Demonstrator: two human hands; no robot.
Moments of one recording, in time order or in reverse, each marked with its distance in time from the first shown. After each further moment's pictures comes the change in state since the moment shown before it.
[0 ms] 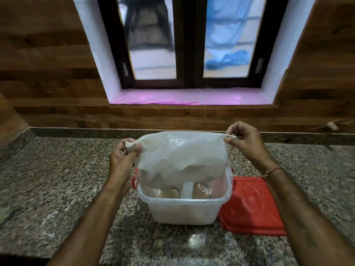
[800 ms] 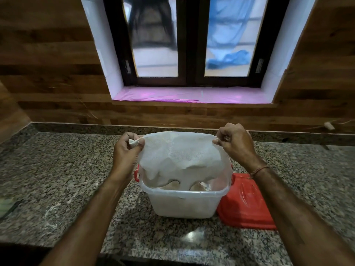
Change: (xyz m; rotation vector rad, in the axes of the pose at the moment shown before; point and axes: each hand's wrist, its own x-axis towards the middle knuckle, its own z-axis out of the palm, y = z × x) left_hand -0.007 0.001 -0.009 0.234 -0.046 0.120; right_hand -0.020 -0.026 0.031 -0.646 0.044 -0.186
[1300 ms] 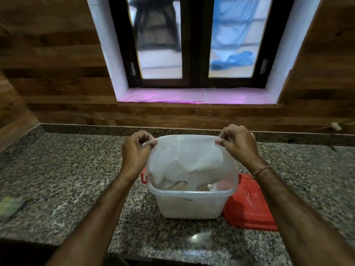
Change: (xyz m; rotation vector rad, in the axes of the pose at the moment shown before) left_hand 0.004 0.007 0.005 0.416 0.011 0.167; right_hand -0.001 -0.003 0.004 0.042 0.004 0.079
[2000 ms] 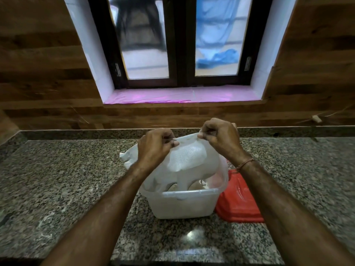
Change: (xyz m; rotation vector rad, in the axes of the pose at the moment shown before) left_hand 0.007 0.042 0.058 0.405 -0.209 0.271; right_hand 0.004 -0.021 -0.003 0.049 0.049 -0.089
